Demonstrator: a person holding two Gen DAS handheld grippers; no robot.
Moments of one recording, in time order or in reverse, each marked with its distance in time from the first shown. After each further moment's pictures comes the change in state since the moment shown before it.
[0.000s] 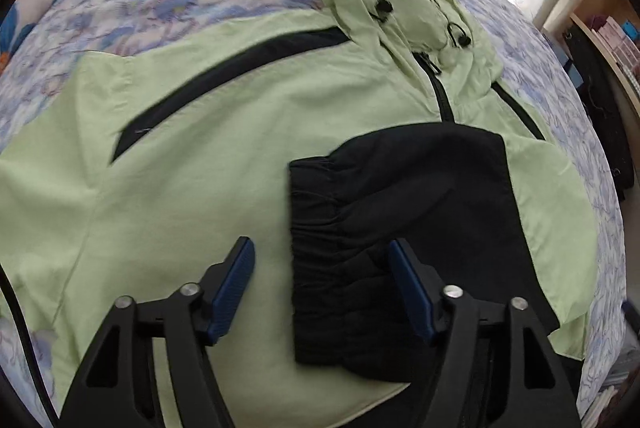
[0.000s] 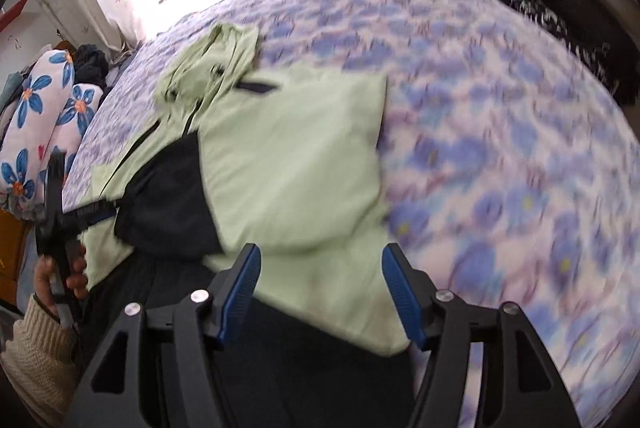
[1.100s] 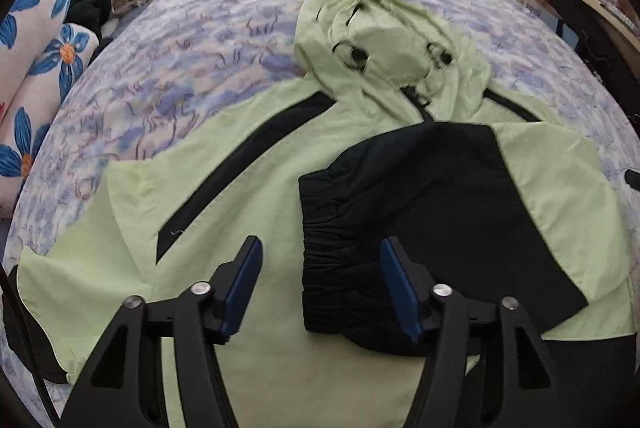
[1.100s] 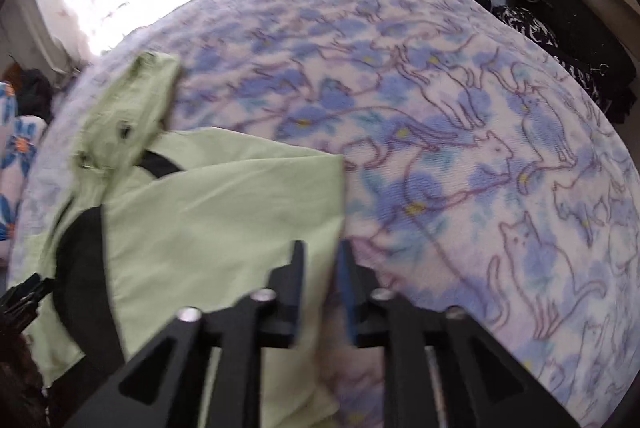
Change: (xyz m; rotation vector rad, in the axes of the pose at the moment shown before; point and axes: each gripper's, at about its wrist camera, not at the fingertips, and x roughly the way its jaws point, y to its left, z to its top) left arm -0.032 -0.027 0.018 0.218 -0.155 0.156; right arm 0.077 -0.032 0.077 0.056 -0.019 -0.063
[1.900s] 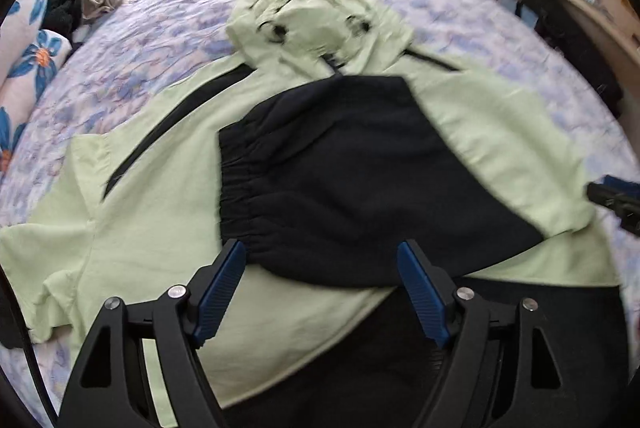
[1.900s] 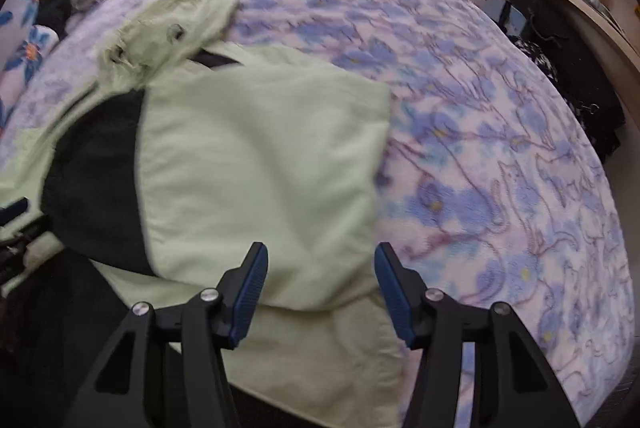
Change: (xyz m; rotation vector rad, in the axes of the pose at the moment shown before) left arm -0.023 -0.056 -0.048 0.036 0.005 -0.127; right arm -0.029 0.073 -0.075 -0.204 -0.004 -0.121
